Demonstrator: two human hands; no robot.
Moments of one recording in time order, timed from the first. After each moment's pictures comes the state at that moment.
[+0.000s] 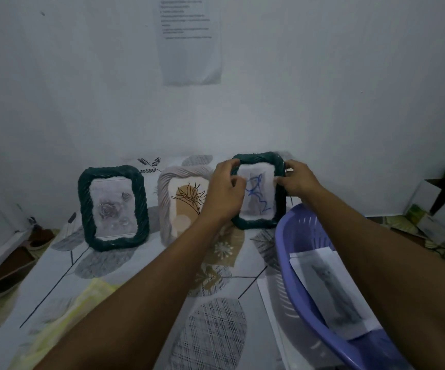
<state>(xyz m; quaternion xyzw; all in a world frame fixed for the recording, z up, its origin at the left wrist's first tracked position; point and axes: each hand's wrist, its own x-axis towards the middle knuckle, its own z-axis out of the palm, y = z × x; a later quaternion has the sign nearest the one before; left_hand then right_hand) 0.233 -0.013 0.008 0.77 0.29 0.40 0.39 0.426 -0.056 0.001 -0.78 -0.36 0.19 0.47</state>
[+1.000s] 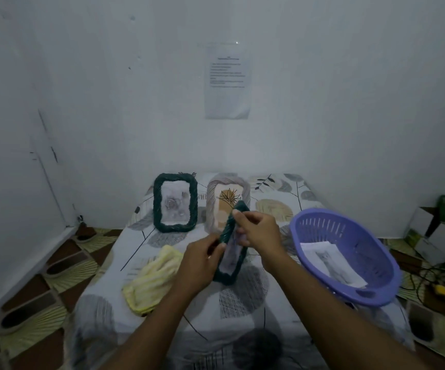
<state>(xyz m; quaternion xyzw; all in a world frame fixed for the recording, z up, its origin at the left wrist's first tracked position) 0.014 -0.111 -0.038 0.83 0.27 0.41 0.27 0.158 -0.170 0.018 -0.66 -0.35 0.27 0.60</state>
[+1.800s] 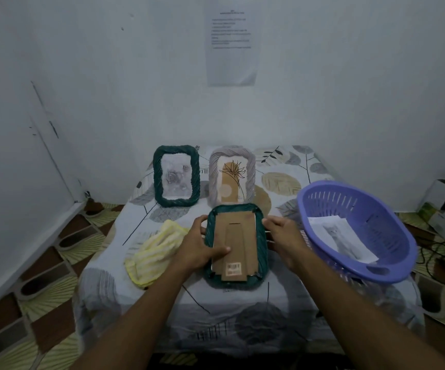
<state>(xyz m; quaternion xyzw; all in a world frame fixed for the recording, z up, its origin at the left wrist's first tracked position) 0.013 -0.092 -0.077 0.72 0.40 0.26 0.50 0.205 -0.185 -0.057 -0.64 -0.27 0.41 0.60</state>
